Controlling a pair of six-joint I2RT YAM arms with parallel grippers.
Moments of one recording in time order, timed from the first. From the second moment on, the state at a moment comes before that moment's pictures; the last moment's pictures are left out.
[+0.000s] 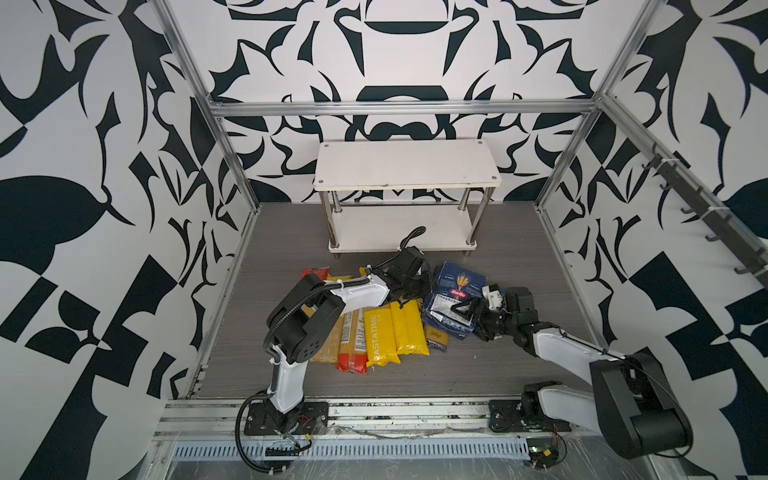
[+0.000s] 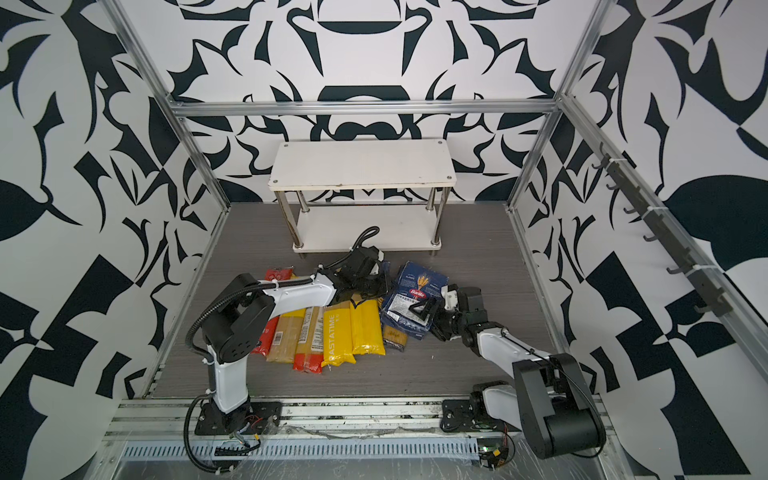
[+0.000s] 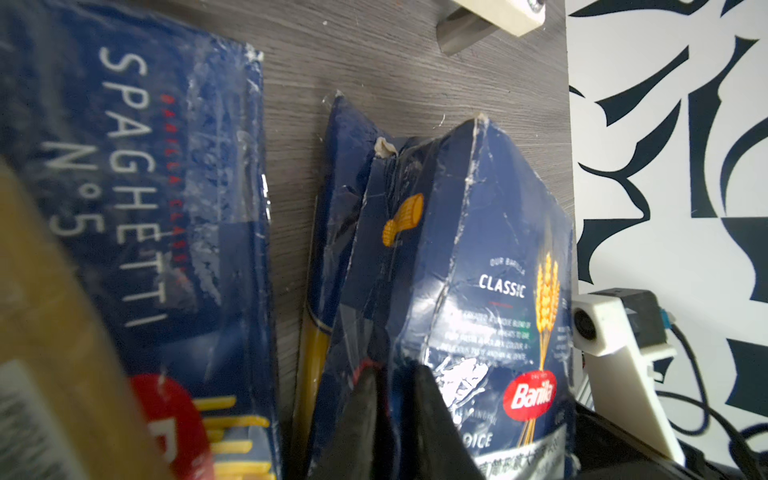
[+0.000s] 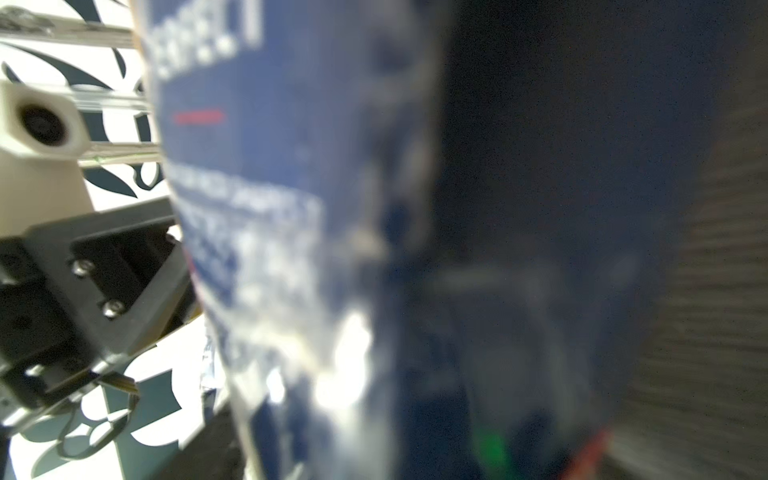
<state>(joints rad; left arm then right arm) -0.84 1.95 1.21 -0.01 0.26 -0.90 0.15 1.21 0.31 0.12 -0.71 0.92</state>
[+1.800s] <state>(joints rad) -0.72 1.28 1.05 -0.53 0.03 -0.75 0.17 0.99 0.53 -0.16 -0.81 0.92</state>
